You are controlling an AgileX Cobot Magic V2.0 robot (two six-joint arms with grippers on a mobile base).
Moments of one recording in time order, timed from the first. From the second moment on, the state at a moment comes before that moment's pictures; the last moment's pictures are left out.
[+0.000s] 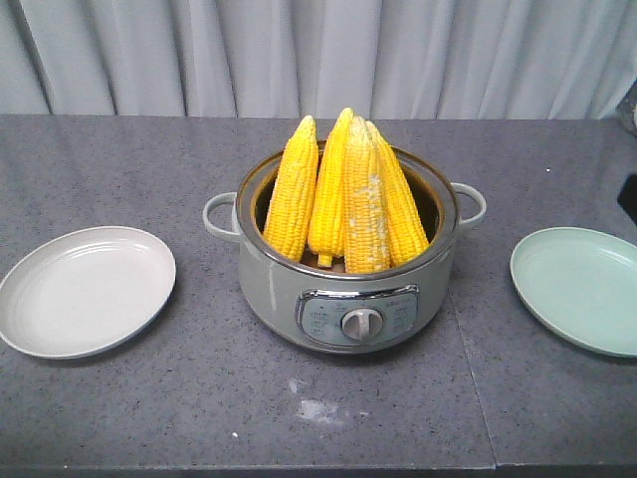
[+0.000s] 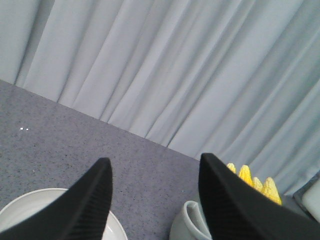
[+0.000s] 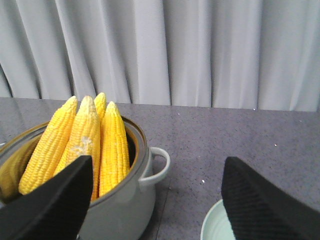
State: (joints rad) left arm 0.03 0.54 -0.60 -0.63 0.24 0.08; right arm 0.09 0.65 -0.73 0.36 0.36 -0.34
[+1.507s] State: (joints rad) left arm 0.03 0.95 -0.96 -0.63 0.57 0.34; right arm 0.35 1.77 -1.48 0.44 0.54 -0.46
